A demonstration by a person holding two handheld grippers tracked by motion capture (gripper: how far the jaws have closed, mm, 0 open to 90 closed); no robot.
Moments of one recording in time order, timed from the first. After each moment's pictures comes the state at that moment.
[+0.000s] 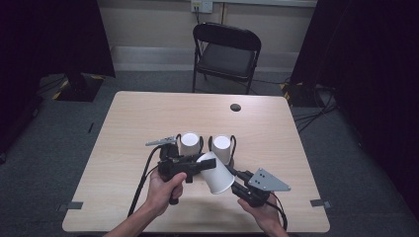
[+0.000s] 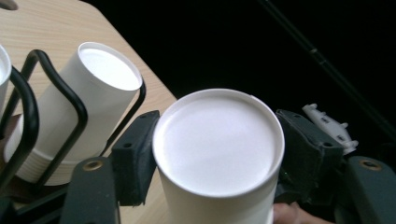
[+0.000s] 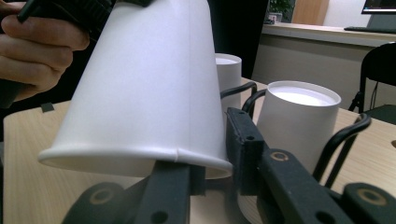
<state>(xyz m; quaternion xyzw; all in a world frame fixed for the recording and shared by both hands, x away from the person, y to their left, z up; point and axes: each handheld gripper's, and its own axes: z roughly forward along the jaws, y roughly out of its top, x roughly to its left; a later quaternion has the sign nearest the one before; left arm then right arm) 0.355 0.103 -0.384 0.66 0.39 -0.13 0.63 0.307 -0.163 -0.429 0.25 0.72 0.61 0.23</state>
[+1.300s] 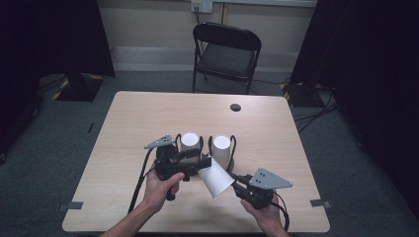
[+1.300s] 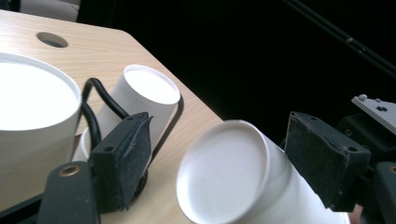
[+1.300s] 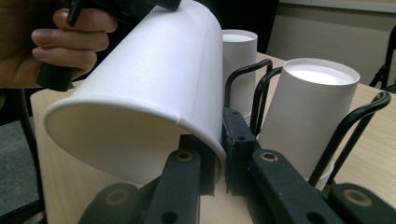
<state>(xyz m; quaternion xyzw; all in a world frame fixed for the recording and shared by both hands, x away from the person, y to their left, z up) 0.358 0.114 -0.387 0.67 0.38 -0.05 0.63 0.301 -0.167 -0.418 0.26 0.76 0.57 0.19</state>
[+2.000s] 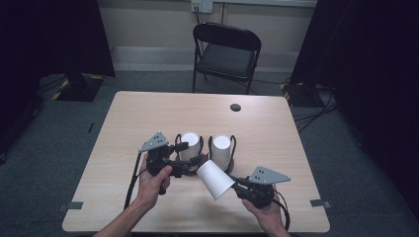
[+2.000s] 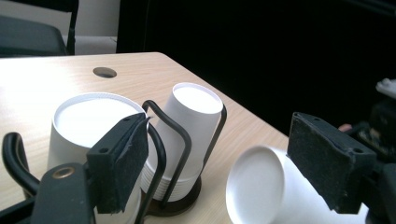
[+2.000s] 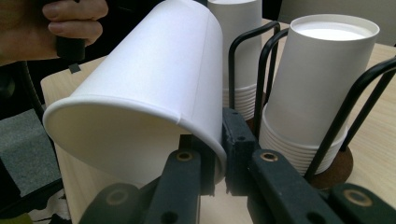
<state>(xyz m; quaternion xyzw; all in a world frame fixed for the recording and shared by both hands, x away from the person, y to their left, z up) 0.357 0.131 -0.383 0.71 0.35 0.07 0.61 0.308 -0.172 -0.422 0.29 0.78 0.54 0.14</state>
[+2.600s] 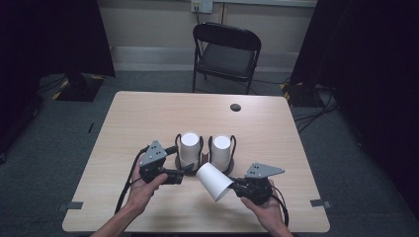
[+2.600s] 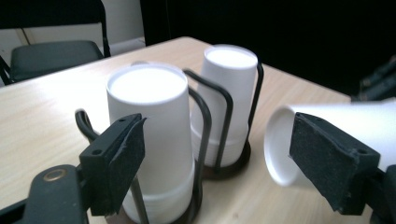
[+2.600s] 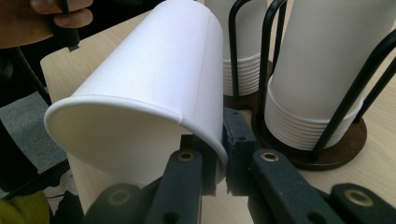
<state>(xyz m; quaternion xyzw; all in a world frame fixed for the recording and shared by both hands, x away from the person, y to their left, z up) 0.343 0.148 -0.403 0.76 0.30 0.17 0.54 0.319 -0.168 -0.422 0.31 0.81 0.49 0.09</state>
